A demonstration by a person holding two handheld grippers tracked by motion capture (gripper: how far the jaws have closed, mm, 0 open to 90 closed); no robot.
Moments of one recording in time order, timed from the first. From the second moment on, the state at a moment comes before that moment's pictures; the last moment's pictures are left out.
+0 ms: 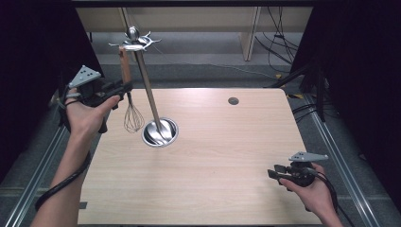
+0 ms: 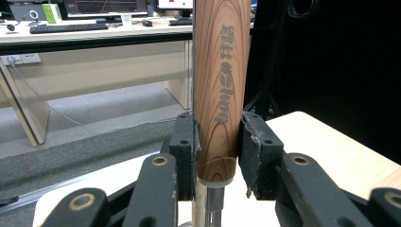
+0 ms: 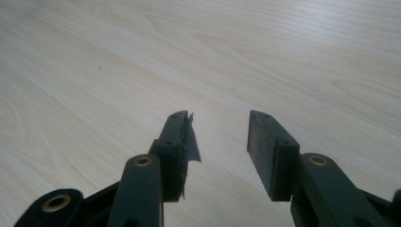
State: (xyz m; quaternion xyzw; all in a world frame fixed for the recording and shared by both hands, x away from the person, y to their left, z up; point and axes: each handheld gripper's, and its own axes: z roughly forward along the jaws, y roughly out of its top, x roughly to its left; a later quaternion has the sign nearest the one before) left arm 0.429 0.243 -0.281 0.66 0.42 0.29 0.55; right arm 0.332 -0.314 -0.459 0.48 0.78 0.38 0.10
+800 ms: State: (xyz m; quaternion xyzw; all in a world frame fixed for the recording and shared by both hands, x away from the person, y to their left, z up) left arm 0.431 0.234 -0.286 0.66 0.42 0.32 0.53; right arm 0.334 -0.318 -0.459 0.46 0.79 0.38 0.11
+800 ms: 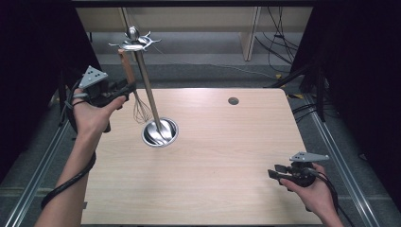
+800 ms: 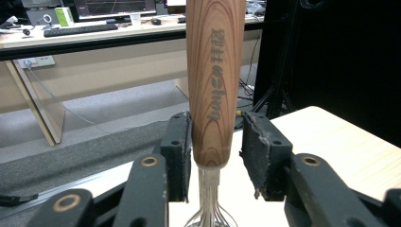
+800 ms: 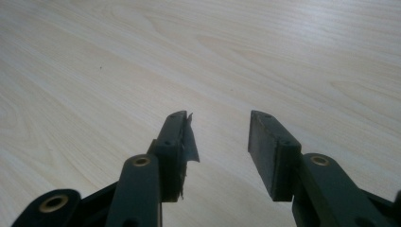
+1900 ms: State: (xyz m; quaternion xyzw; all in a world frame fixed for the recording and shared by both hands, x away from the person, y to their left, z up) left arm 0.351 0.247 -0.361 0.65 0.44 0.36 0.50; right arm 0.333 -0.317 -0.458 0.46 0.79 0.38 0.12
